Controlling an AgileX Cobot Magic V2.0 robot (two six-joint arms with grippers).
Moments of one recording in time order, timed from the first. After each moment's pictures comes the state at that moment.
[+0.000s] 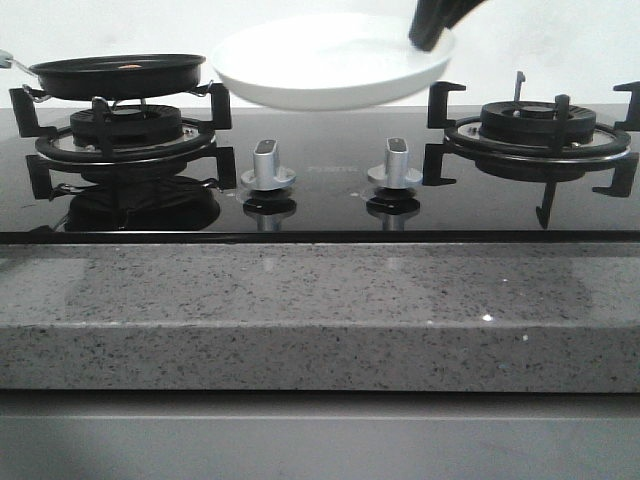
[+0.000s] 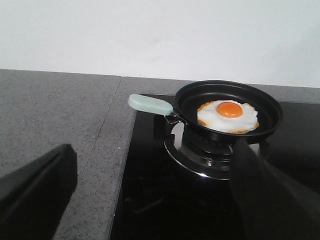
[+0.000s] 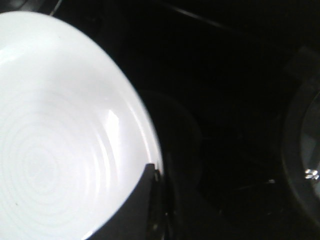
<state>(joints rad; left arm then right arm) -0.02 0.69 -0.57 -0.08 0.14 0.03 0.22 1.93 -1.97 0.37 1.24 -0.17</state>
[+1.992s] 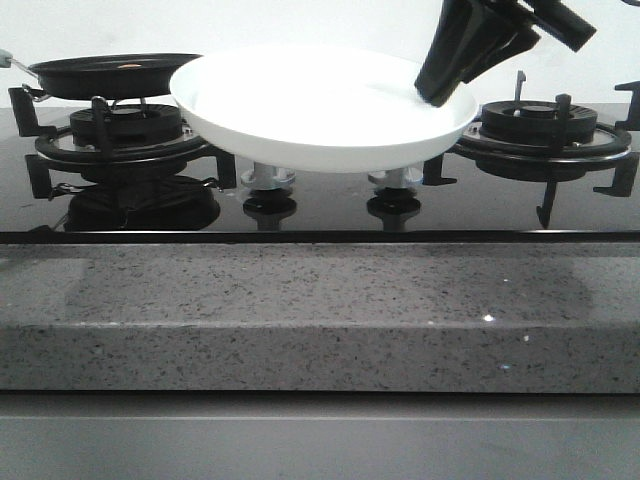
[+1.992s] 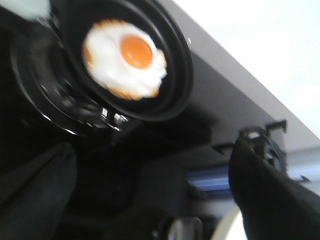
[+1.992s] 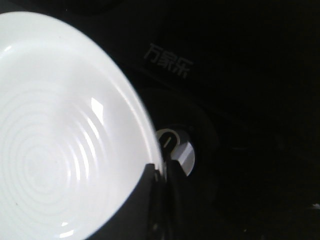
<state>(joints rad) 0.01 1.31 -1.06 -0.98 0.62 0.19 0.22 1.66 -1.44 0.55 0.99 -0.32</state>
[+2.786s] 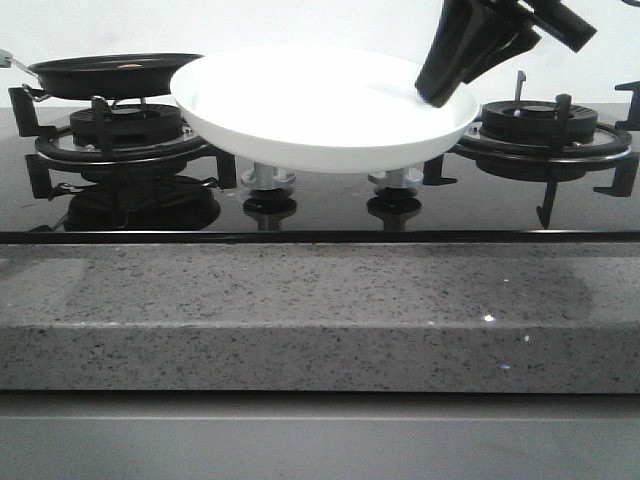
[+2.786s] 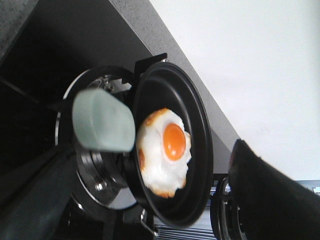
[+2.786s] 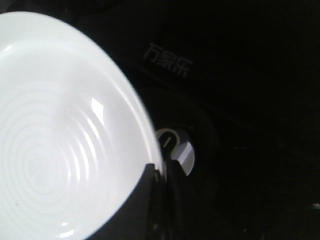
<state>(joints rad) 0.37 1.67 -1.28 -1.34 0.92 0.50 0.22 1.66 -1.44 0.55 0.99 -0.32</state>
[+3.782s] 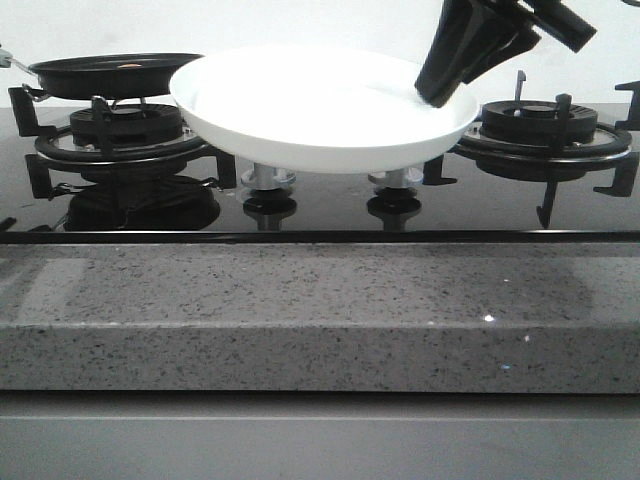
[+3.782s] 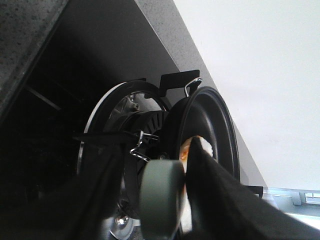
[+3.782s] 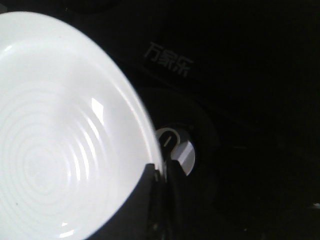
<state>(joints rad) 0.37 1.83 -1.36 -1.38 0.93 0.51 0.22 1.66 -1.44 0.55 0.99 -0.32</state>
